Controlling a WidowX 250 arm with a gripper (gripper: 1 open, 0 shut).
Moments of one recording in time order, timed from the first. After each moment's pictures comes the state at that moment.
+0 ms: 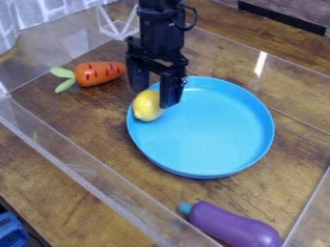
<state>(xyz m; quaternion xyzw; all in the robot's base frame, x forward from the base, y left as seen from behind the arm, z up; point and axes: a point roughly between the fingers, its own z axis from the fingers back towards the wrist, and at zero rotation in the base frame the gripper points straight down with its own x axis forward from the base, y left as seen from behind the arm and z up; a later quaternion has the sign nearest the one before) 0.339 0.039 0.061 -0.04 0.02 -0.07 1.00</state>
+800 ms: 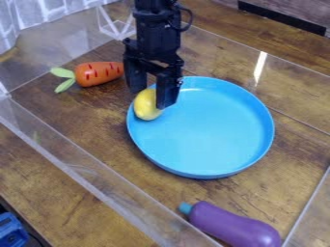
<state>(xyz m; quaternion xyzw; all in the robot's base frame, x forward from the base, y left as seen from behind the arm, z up) 0.338 0.044 0.056 -0.05 0.02 -0.07 1.00</state>
